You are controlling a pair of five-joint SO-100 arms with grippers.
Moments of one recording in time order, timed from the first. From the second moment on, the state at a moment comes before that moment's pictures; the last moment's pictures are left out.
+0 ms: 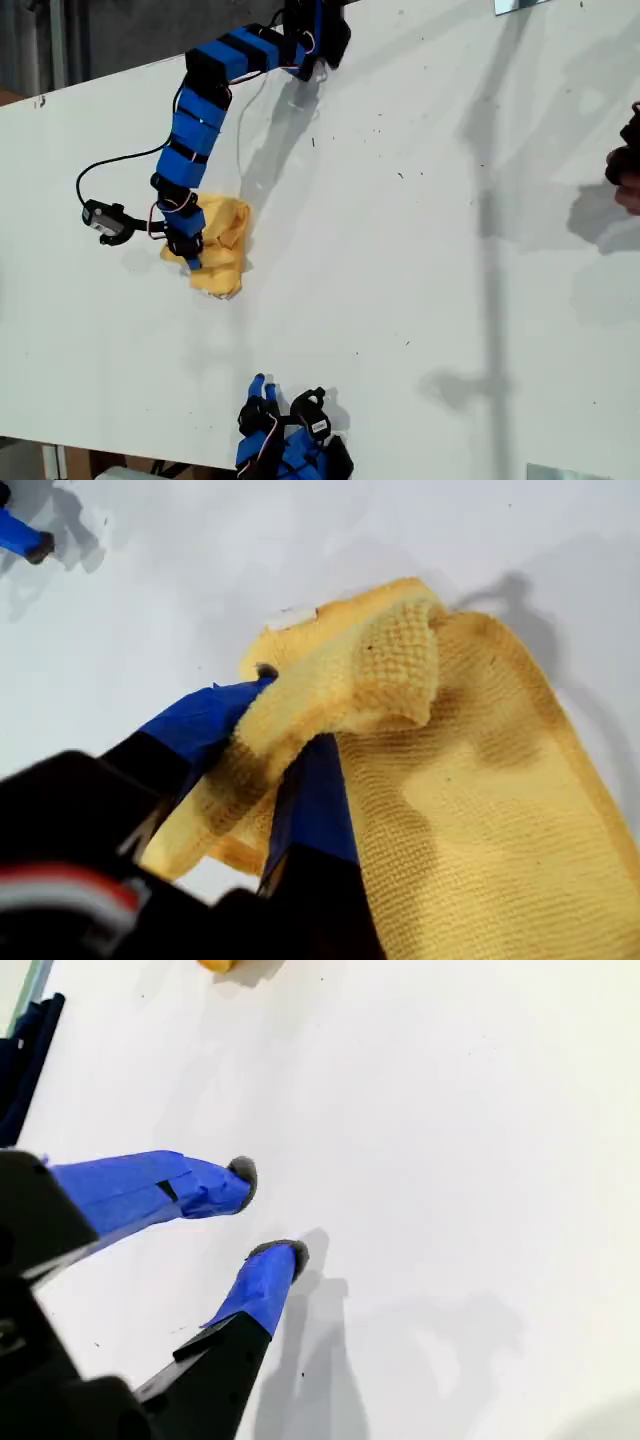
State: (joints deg) arm 0 -46.5 199.0 177.6 76.6 -79.5; arm 1 33.4 53.3 54.8 37.9 41.7
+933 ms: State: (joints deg) arm 0 -46.5 199.0 177.6 76.6 -79.5; arm 1 35.2 57.2 62.3 39.4 38.7
